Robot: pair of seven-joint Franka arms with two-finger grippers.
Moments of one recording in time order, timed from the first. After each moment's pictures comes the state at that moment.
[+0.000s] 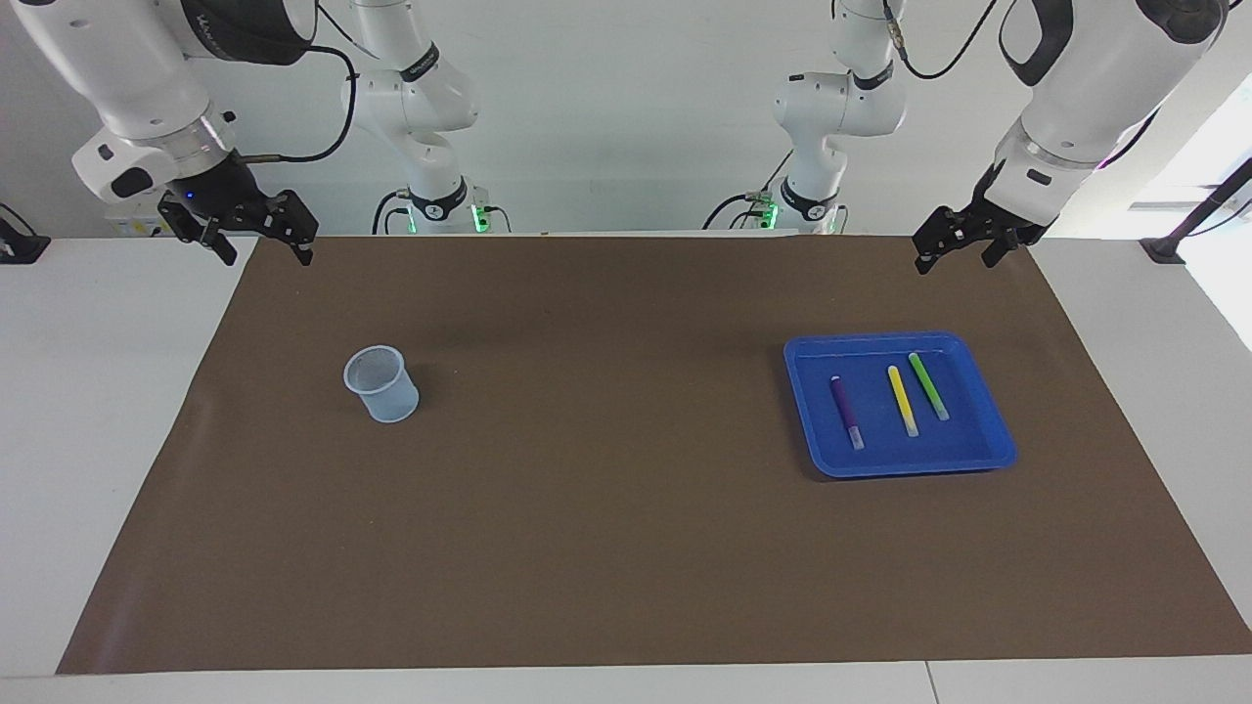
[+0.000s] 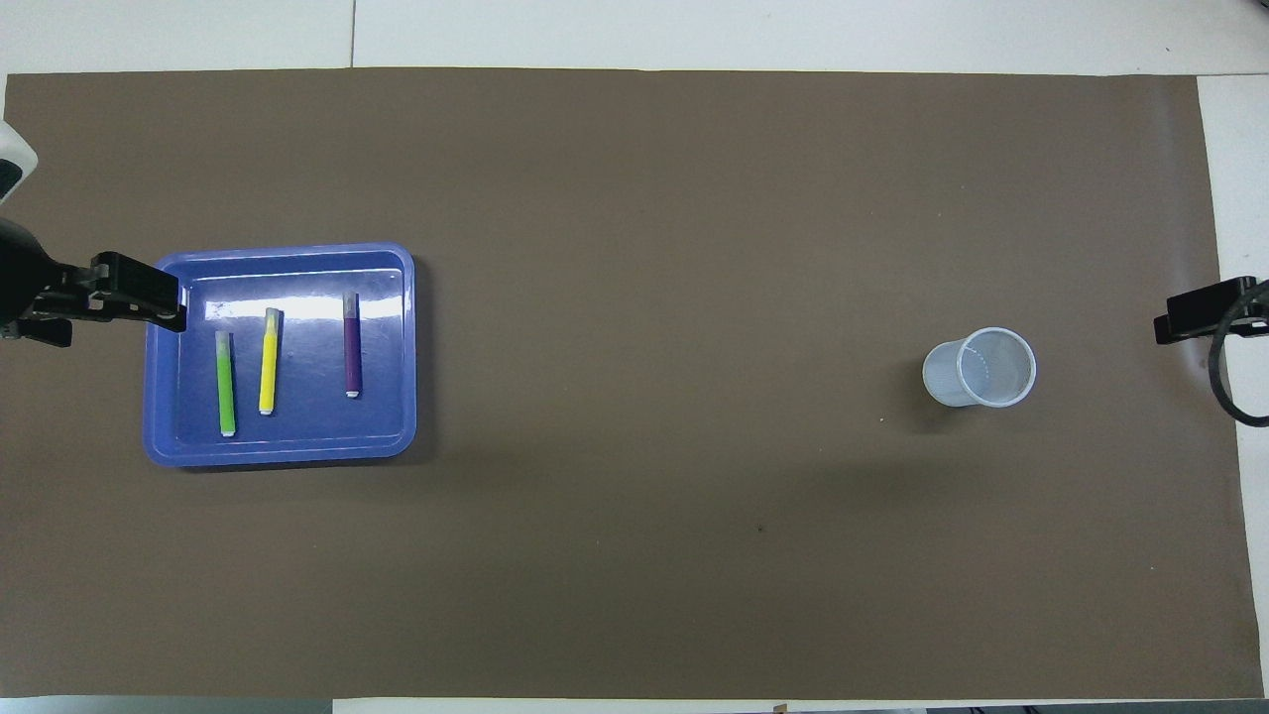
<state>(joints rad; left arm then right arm) -0.21 0.01 0.11 -1.56 -0.03 1.48 -0.14 -0.02 -0.05 -0.08 -1.64 -0.01 1.53 -0.07</state>
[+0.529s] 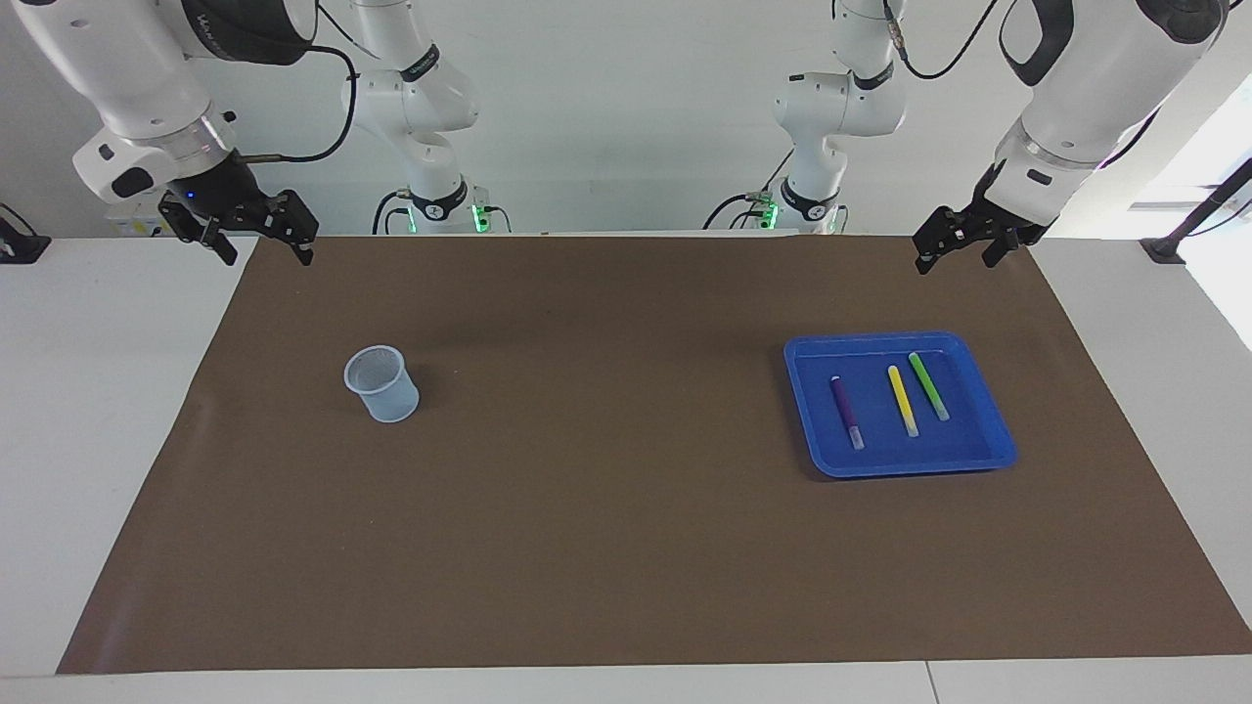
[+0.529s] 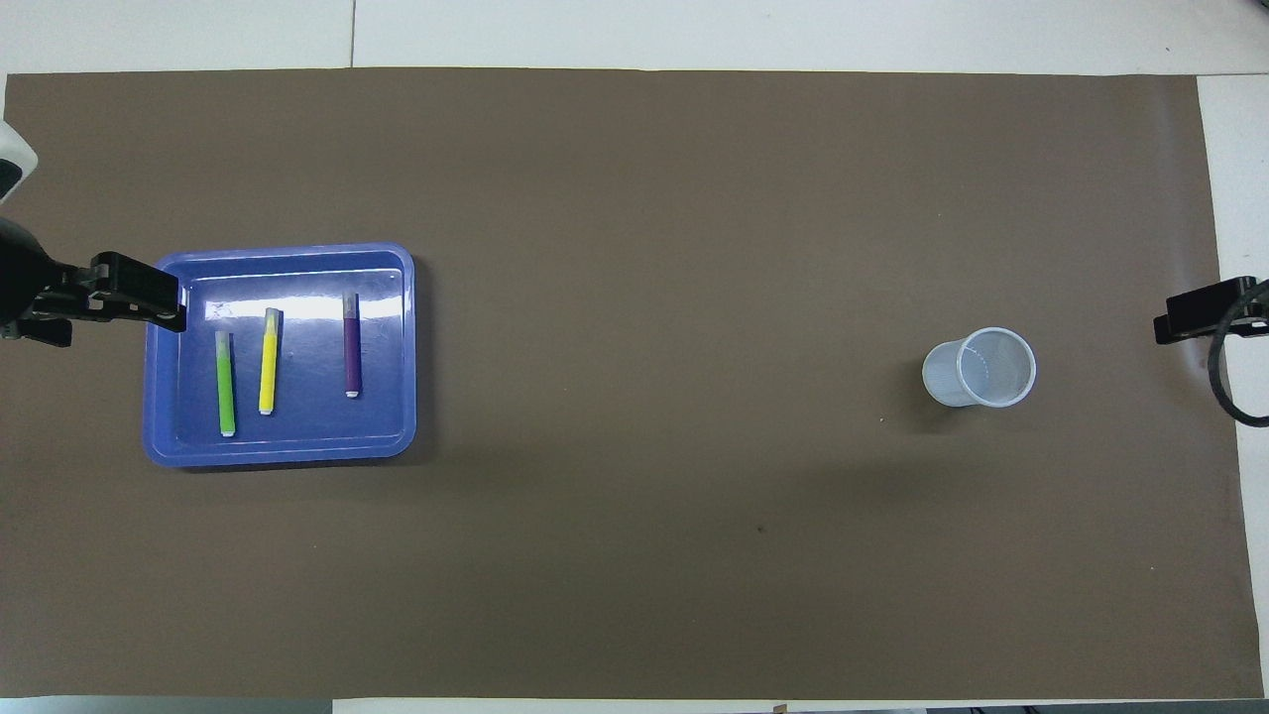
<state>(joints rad) -0.21 0.01 0.11 -1.56 -0.03 1.48 -0.14 -0.02 -0.05 -0.08 -1.64 -0.01 1.53 -0.07</state>
